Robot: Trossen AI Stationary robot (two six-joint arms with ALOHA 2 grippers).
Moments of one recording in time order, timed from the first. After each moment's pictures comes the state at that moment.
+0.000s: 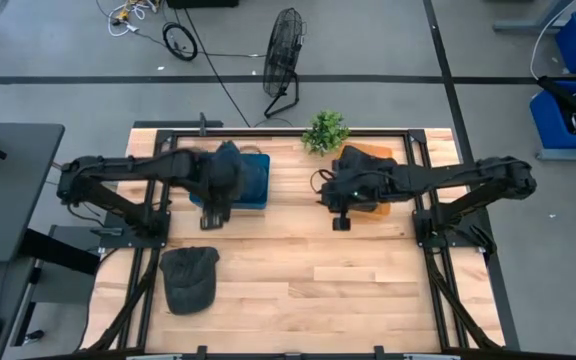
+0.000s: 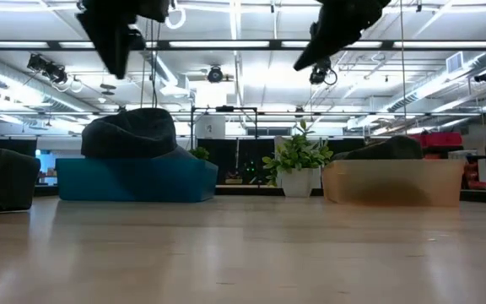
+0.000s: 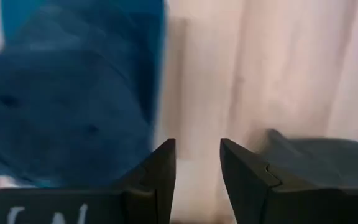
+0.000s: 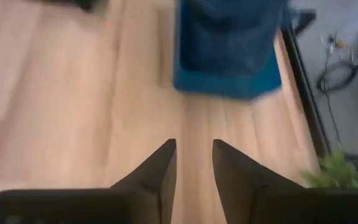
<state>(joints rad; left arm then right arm) 0.03 1.39 1.35 -1.32 -0.10 -0.03 0.03 1.35 1.11 -0.53 0.21 -0.16</state>
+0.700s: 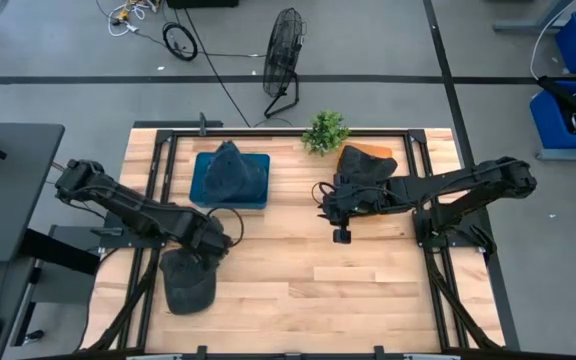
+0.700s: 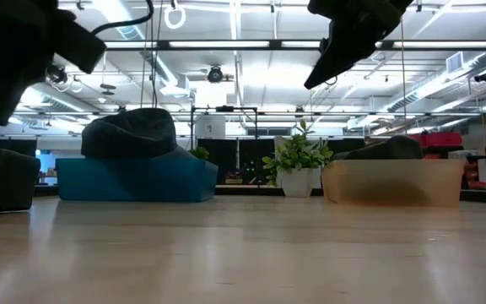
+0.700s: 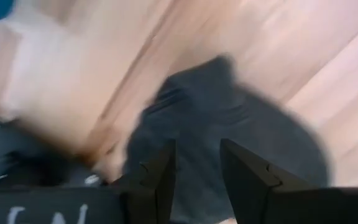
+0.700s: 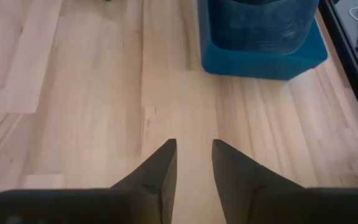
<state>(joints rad) -0.38 1.39 0.99 -1.18 0.03 -0.99 0.10 1.35 1.00 -0.45 0.19 -0.01</state>
